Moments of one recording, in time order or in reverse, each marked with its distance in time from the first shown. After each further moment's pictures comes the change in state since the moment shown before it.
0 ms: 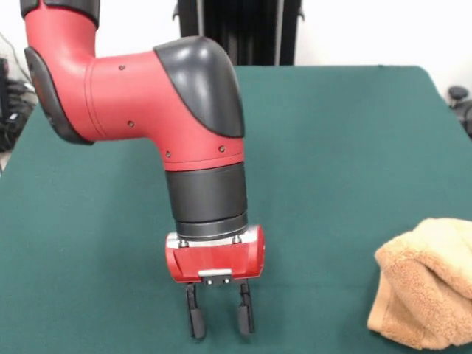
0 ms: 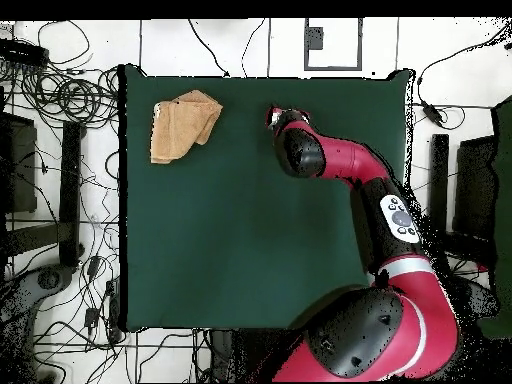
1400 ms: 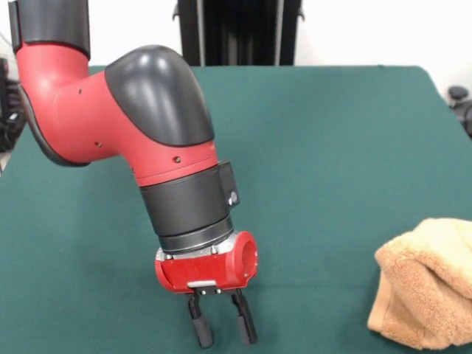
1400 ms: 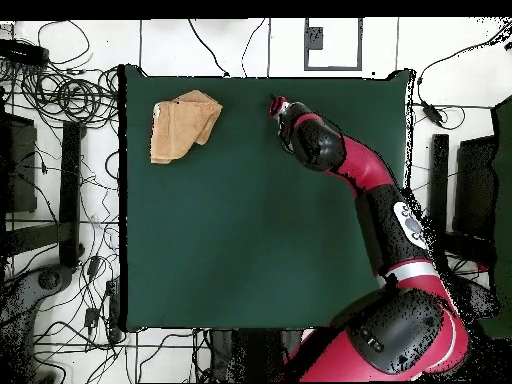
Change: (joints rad) arm -0.118 0.076 0.160 0.002 0.155 0.065 0.000
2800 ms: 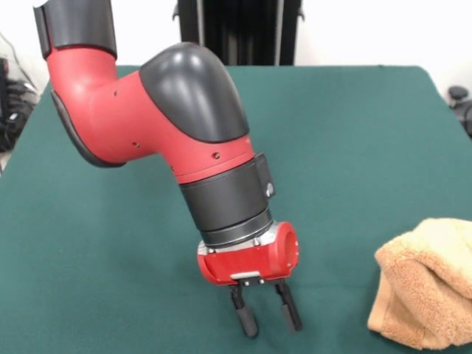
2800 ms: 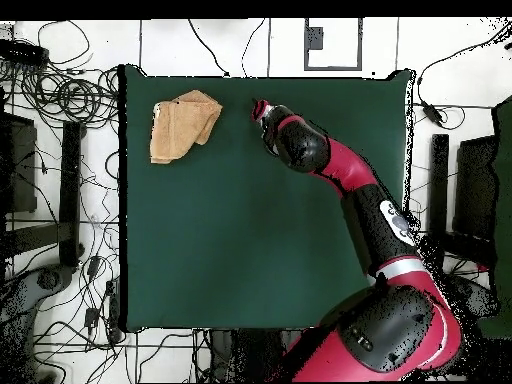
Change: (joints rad) arm 0.029 -0.006 0.002 0.057 0.056 -0.013 0.000
